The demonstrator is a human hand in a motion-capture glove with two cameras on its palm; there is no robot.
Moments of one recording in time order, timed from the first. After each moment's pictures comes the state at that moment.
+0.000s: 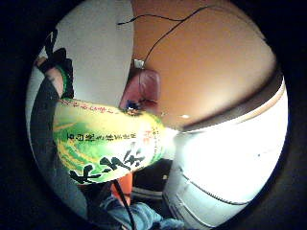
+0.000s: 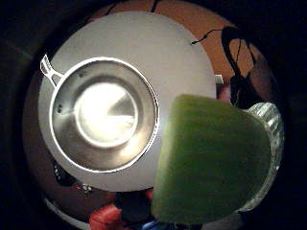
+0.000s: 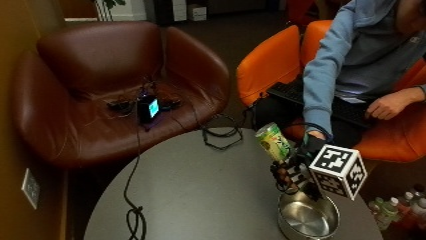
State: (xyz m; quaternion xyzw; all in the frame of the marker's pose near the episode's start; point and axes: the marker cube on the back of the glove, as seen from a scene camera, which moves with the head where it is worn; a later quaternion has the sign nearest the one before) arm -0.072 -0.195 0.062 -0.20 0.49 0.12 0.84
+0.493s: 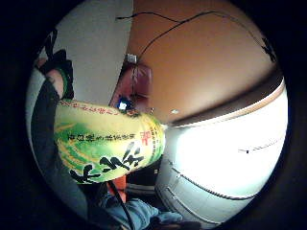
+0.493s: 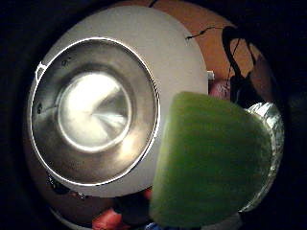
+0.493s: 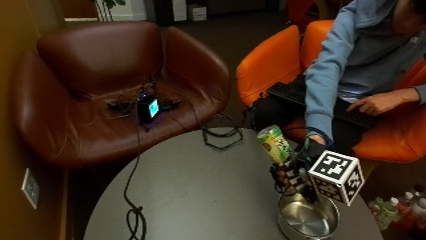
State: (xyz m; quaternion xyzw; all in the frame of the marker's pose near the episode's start) arm -0.074 -0.194 0.077 -0.21 0.52 0.13 0.82
